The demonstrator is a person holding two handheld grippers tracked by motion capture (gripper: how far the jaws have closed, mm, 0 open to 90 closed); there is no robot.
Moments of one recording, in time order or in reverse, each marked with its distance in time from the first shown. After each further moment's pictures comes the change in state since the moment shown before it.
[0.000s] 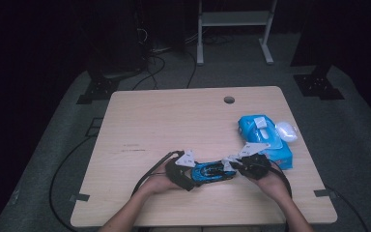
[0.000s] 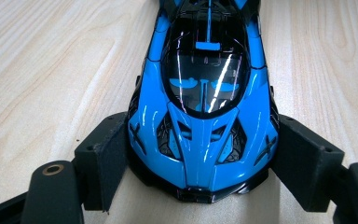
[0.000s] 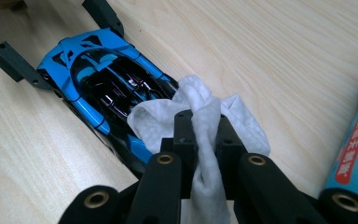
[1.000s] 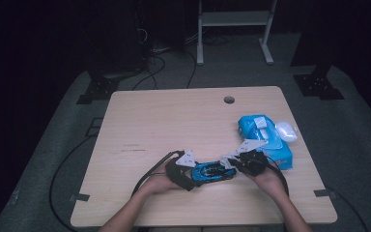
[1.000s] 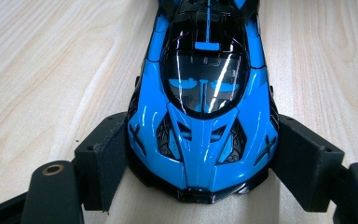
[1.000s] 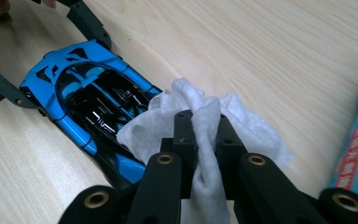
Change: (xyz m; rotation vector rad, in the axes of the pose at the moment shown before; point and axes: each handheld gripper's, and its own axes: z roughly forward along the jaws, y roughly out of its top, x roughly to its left) left arm -0.001 0.001 0.000 0.006 0.001 -0.005; right arm -0.003 0.006 0.010 -0.004 -0.016 0.027
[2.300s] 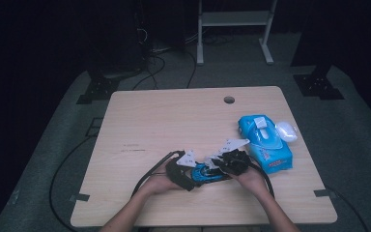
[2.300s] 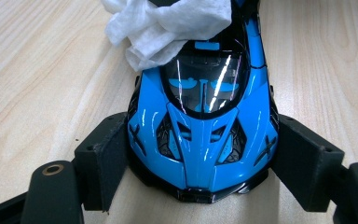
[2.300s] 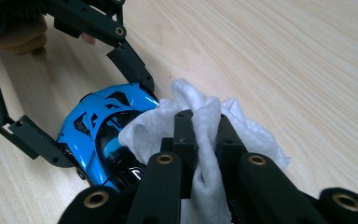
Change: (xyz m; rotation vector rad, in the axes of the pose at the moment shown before) left arm -0.001 0.001 0.000 0.006 0.004 -0.004; right arm 0.024 0.026 0.028 -0.025 0.068 -0.030
